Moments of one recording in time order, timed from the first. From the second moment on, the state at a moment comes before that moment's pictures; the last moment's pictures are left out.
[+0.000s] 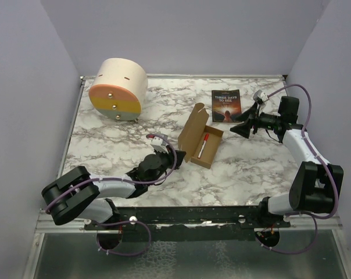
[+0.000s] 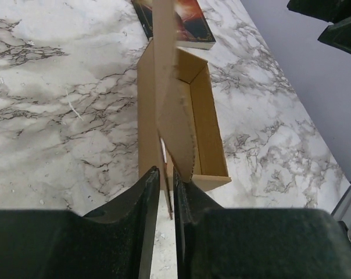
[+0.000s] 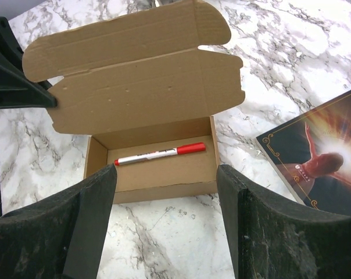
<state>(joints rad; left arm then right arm) -0.95 1.33 0.31 0.86 -0.30 -0.65 -0.15 1.41 0.92 -0.16 -1.21 -0.43</state>
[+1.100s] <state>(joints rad) -0.66 1.14 0.39 0.53 0.20 -0.25 -0.15 1.39 0.86 -0.16 -1.31 -0.57</state>
